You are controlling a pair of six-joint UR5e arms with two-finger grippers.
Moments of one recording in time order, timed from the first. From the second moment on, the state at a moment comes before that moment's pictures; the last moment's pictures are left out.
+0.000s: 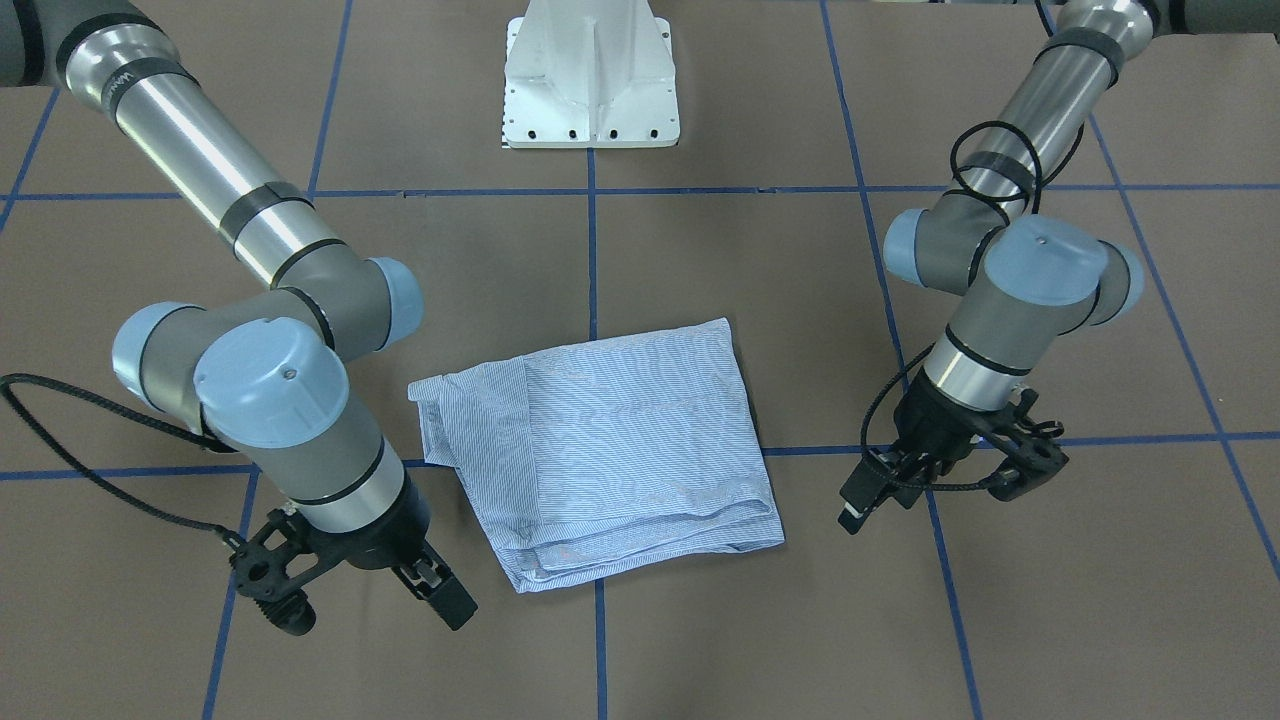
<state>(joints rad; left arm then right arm) -0.91 -2.12 -1.31 -2.41 -1.92 -1.46 0.91 -0.68 1.01 -1.02 2.00 1.73</state>
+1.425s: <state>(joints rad) -1.42 -1.75 -1.42 -2.25 -2.35 -0.07 1.46 -1.15 1.18 -1.33 2.36 0.30</state>
